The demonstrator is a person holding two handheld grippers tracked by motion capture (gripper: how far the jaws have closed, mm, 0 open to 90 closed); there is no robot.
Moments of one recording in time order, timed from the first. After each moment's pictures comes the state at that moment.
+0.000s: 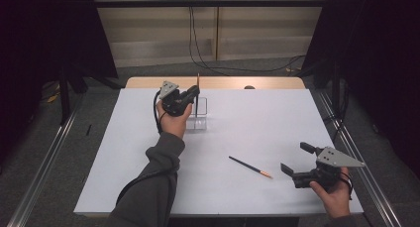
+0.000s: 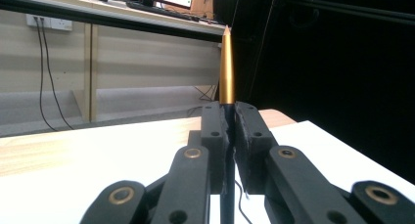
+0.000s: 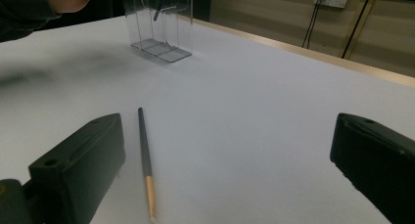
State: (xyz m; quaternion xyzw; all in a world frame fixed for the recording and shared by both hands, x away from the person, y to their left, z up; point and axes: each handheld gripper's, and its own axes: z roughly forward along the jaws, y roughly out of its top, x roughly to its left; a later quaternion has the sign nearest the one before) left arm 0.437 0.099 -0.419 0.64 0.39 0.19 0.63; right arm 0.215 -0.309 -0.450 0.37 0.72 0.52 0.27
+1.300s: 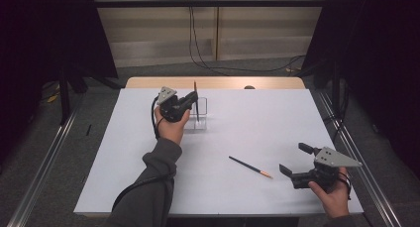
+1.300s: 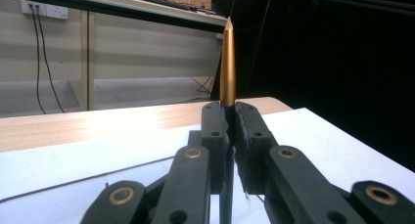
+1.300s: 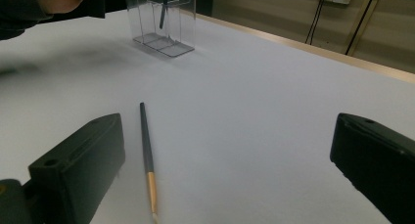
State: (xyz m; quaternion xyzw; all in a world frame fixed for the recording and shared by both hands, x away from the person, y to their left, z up) left arm 0.427 0.106 -0.429 0.66 0.40 0.18 0.62; right arm 0.216 -0.306 -0.452 0.36 0.73 0.51 0.26
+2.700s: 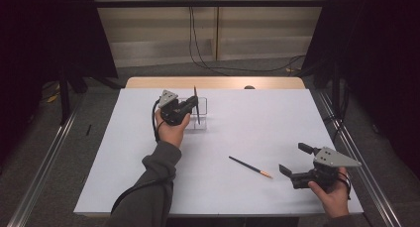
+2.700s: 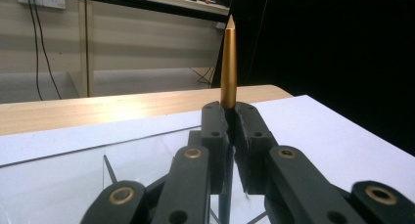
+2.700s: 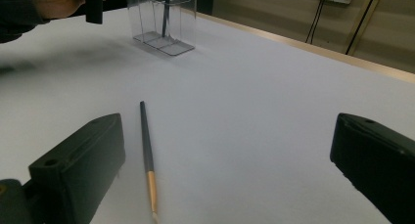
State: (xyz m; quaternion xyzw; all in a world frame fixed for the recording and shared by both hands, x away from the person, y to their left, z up) left arm 0.423 0.105 -0.439 0.67 0.40 0.18 0.60; right arm 0.216 -0.306 -0.452 0.36 0.73 0.51 0.26
